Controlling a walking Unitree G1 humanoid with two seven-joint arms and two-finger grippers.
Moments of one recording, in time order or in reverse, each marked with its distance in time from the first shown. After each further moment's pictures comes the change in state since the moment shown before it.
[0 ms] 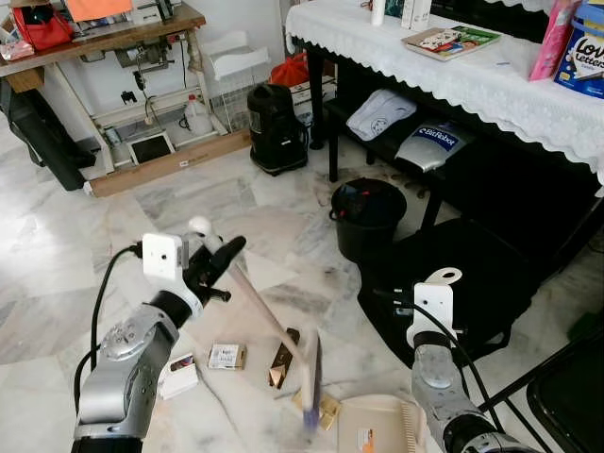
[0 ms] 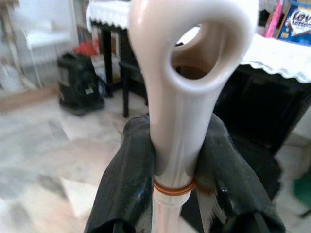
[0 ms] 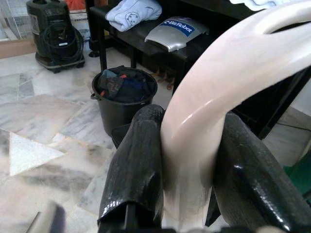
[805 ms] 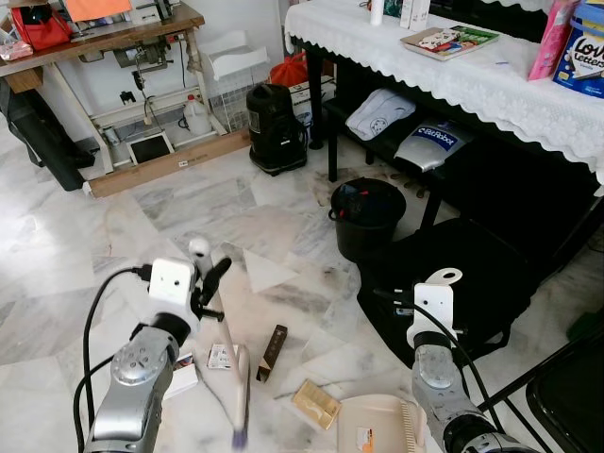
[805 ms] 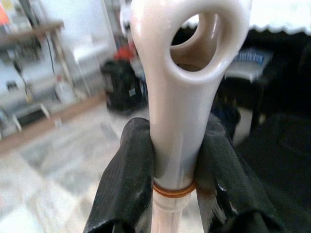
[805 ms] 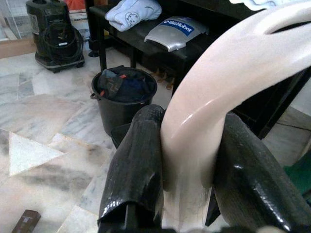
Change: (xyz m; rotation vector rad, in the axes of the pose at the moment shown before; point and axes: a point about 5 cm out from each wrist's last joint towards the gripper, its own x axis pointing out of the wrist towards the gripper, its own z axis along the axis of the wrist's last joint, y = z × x) left arm -0.006 0.006 -0.017 0.201 0.006 0.138; right arm 0.000 0.000 0.000 0.000 0.000 0.000
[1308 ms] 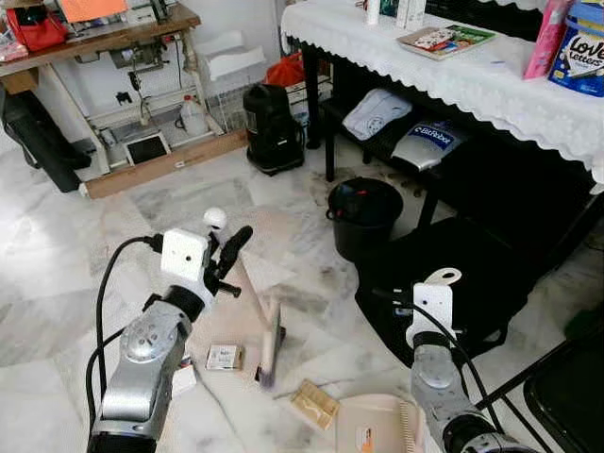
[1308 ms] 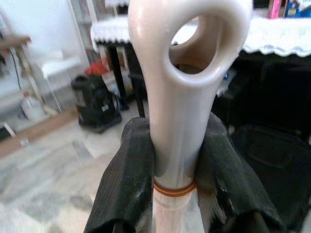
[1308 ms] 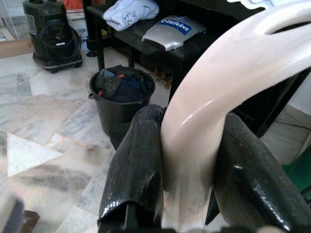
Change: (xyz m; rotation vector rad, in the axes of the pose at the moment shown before) left arm 0.004 -0.015 0.005 -0.056 -0.019 -0.121; right arm 0.000 0.000 0.000 0.001 0.000 0.001
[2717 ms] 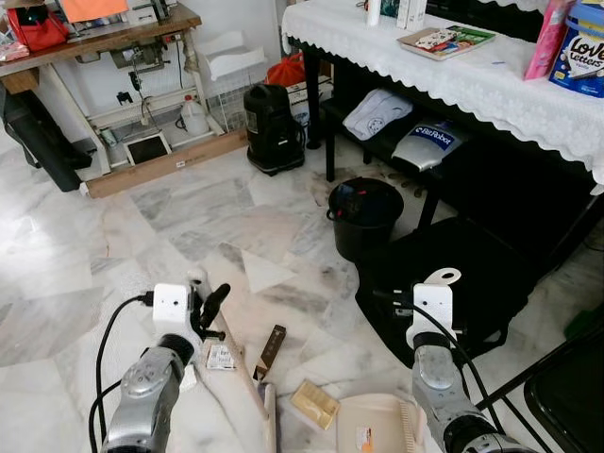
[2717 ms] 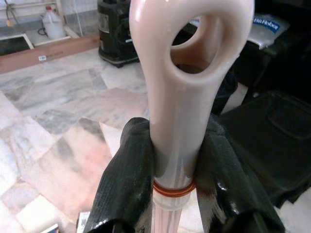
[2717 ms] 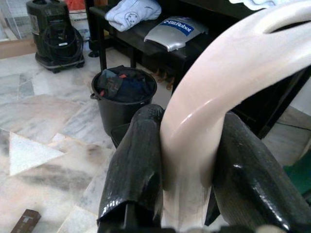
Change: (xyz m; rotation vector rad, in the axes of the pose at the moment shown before) left arm -0.016 0.021 -0.074 -0.156 0.198 0.184; right arm 0.000 -0.001 0.000 -0.002 -0.006 0.012
